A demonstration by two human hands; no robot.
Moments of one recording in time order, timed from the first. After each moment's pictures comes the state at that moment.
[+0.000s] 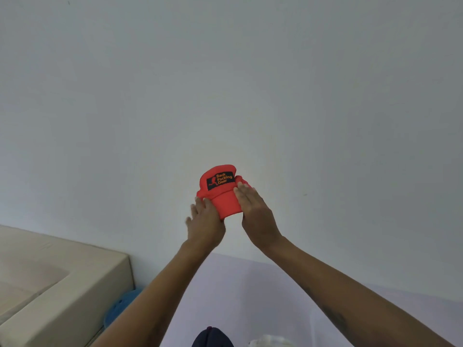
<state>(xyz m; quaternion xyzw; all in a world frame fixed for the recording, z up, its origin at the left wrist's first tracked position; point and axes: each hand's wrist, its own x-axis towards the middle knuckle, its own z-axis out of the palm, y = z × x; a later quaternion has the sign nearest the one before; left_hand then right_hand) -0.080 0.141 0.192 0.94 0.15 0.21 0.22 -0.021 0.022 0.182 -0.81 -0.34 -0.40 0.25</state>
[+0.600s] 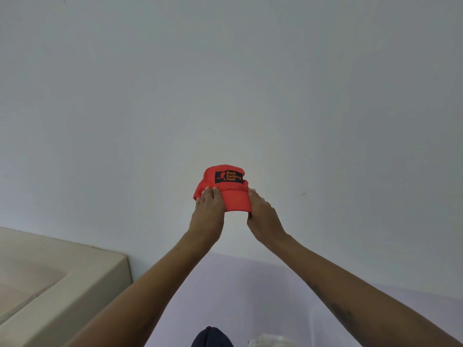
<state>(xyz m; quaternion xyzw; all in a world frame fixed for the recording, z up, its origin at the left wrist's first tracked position) -0.077 0.137 0.208 0.96 0.07 0.25 0.09 -0.008 0.010 0.179 -0.87 -0.27 -0.26 0.31</state>
